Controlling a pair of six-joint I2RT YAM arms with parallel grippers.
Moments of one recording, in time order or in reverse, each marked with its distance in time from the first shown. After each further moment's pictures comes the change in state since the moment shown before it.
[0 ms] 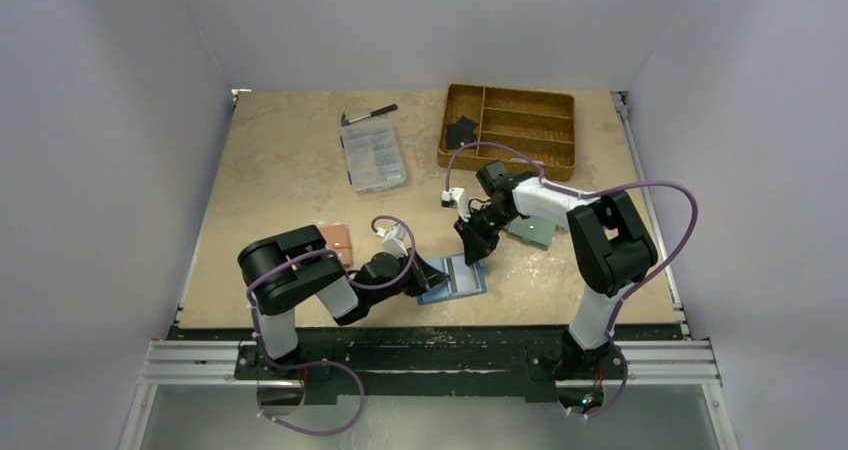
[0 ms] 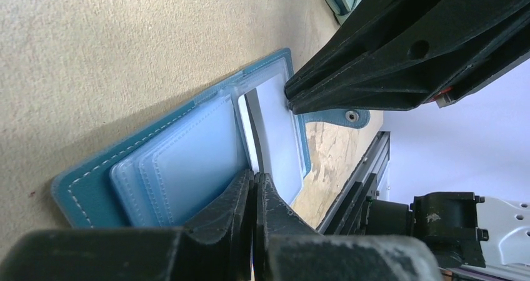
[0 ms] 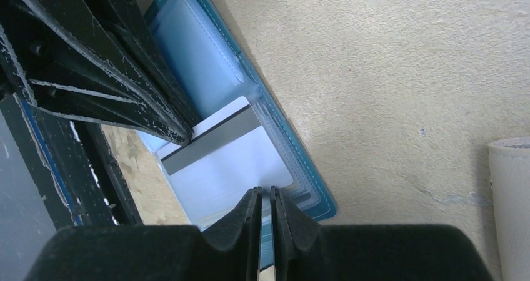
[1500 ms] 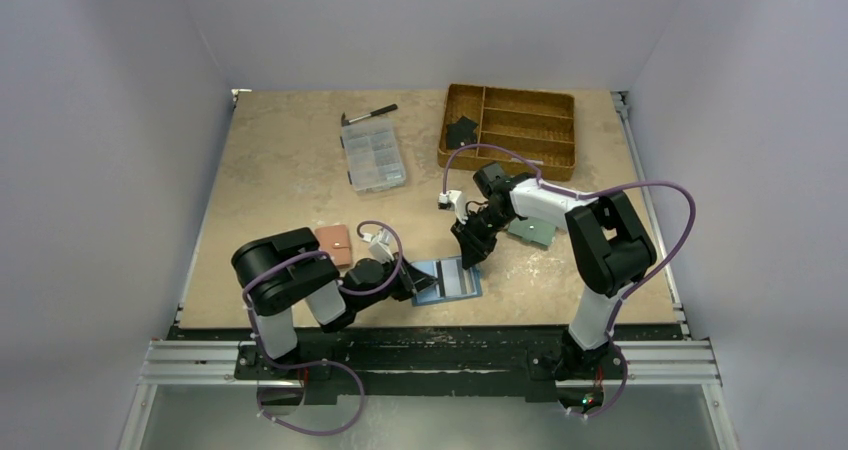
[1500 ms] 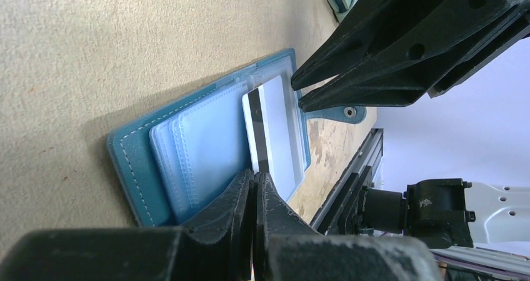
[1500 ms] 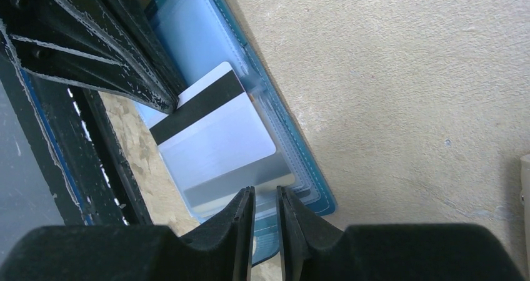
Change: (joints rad) left arm 0.034 -0.023 -0.123 0.126 0.022 -0.010; right arm 0.013 0.002 -0.002 -0.003 0.001 0.010
